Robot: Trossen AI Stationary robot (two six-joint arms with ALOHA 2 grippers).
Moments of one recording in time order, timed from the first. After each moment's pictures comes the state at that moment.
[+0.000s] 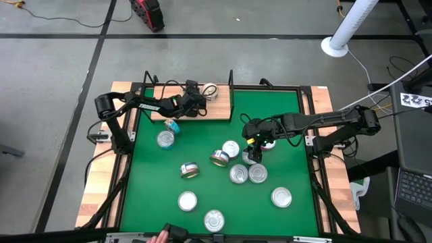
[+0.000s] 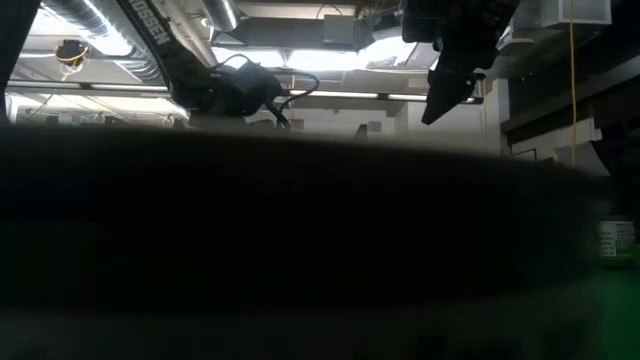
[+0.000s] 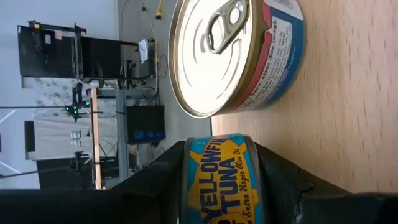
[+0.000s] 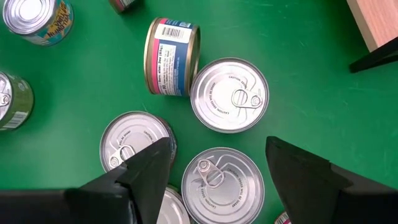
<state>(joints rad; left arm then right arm) 0.46 1.76 0.85 0.24 -0.65 0.97 0.05 1.41 1.13 -0.72 -0.02 0.28</state>
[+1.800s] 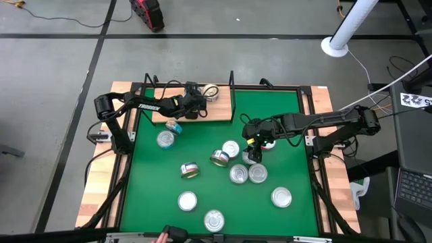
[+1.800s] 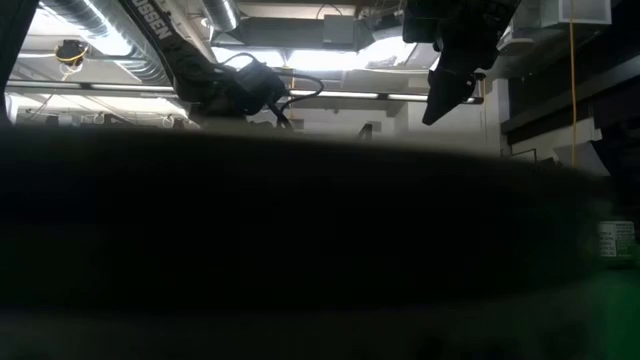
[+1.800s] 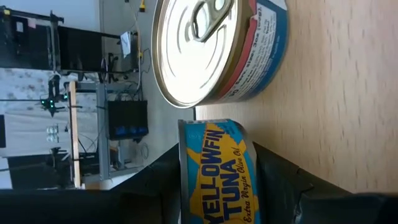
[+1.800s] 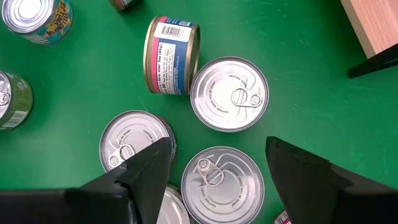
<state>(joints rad) 0.45 1.74 0.88 0.12 -0.64 0.88 0.05 1.41 1.13 -0.73 -0.02 0.28</state>
